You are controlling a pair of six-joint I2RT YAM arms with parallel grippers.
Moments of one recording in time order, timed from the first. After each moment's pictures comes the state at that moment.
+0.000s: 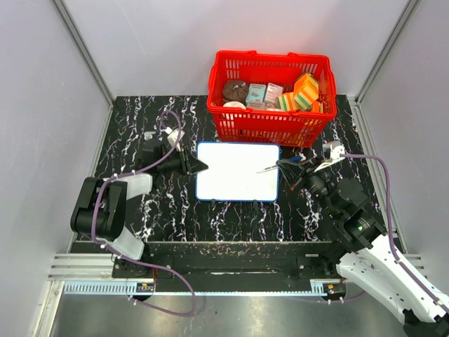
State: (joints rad) left arm -0.17 1.58 0.65 0.49 0.82 -0.44; right arm 0.64 0.56 0.63 0.01 0.06 0.40
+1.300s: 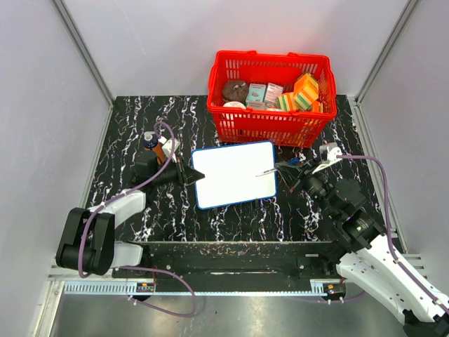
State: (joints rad) left arm -0.18 1.30 0.49 0.39 0.77 -0.42; right arm 0.64 0.55 0.61 0.01 0.03 0.40
